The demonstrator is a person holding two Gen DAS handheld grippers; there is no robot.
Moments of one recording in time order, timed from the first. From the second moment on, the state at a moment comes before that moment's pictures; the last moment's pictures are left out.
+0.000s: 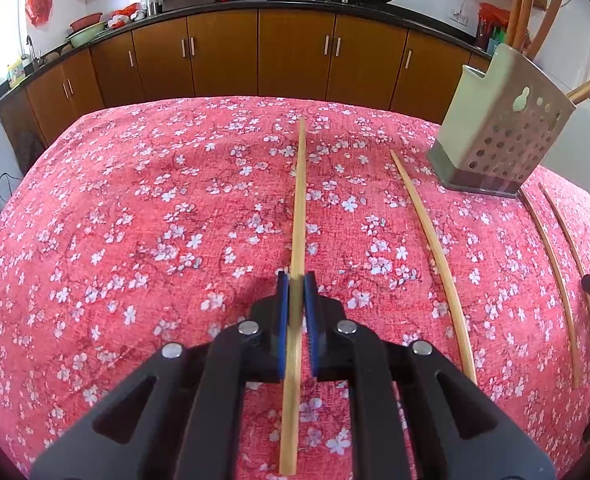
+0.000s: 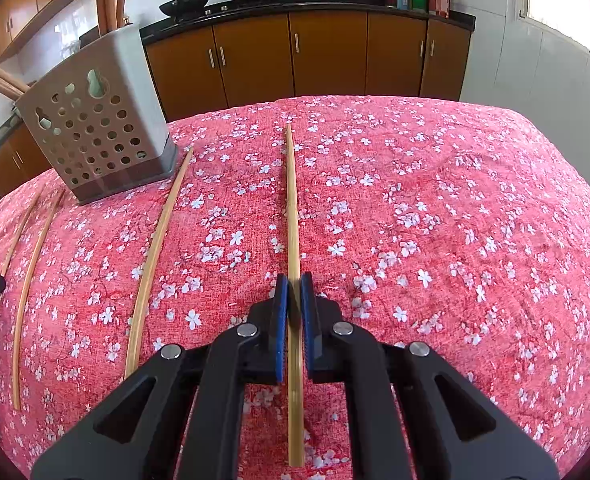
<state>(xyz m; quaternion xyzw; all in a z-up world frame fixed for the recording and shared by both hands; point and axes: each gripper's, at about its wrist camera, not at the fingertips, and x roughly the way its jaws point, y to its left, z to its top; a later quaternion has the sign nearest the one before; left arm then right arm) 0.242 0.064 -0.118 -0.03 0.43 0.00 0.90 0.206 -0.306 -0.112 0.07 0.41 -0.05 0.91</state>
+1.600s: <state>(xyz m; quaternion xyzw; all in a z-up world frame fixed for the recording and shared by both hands) 0.244 0.064 -0.117 -0.03 0.43 0.00 0.90 0.206 -0.304 -0.113 0.07 0.41 -0.05 0.91</state>
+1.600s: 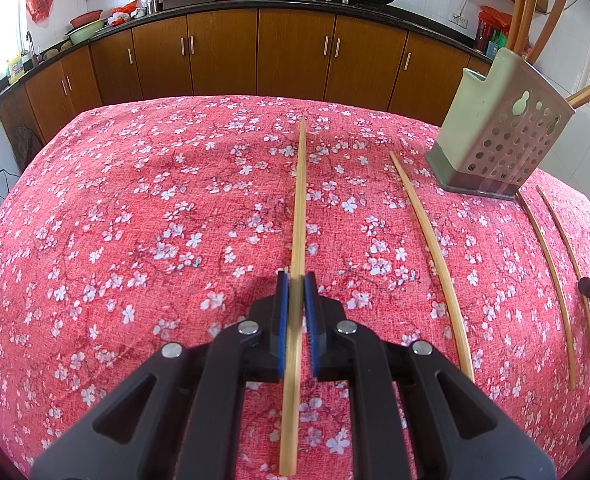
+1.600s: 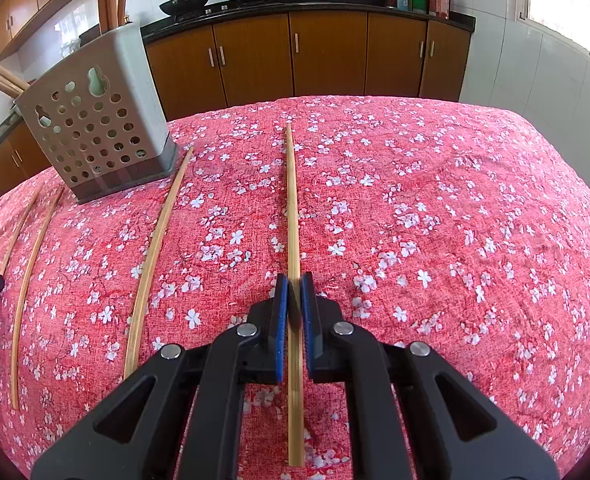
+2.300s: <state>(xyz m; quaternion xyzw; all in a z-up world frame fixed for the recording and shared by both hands) 0.244 0.065 -0.117 -0.03 0.43 0.00 0.90 0.206 -0.304 -0.112 0.07 0.41 -0.05 0.91</state>
